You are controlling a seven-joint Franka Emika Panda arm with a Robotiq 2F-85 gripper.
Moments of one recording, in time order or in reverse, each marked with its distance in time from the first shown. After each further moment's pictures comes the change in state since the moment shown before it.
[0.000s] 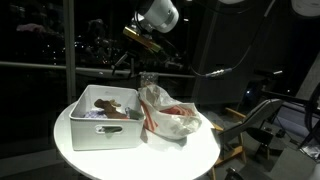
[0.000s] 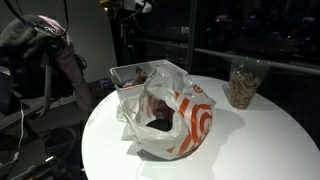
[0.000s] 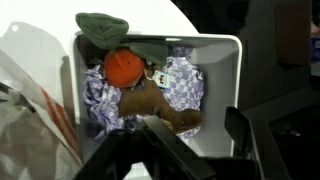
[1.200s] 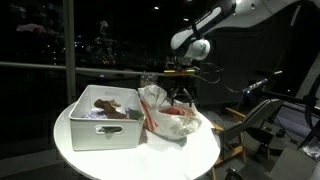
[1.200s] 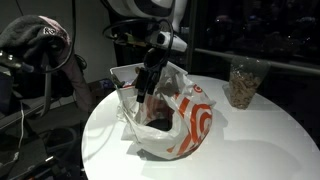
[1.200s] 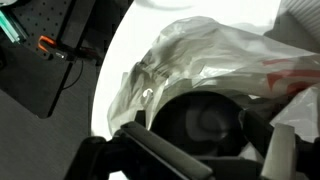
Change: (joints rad) arm -0.143 -0.070 -0.229 -0.321 -0.210 -0.175 0.490
